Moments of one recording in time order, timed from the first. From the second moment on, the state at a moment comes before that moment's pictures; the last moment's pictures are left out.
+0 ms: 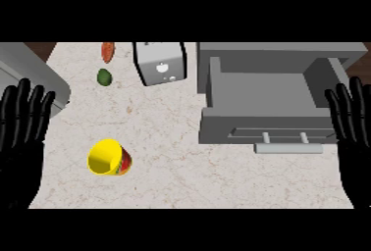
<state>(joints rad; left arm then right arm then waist) 0.02 0.09 0.01 -2.10 0.01 0.01 0.02 0.00 -0.10 0.01 -2.10 -0.01 -0.01 0.00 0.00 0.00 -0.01</state>
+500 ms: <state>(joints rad) 0.03 0.26 -0.03 -1.97 0.48 -0.44 0.02 -0.01 -0.13 0.04 -2.07 -0.03 0.05 0.03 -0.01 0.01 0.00</state>
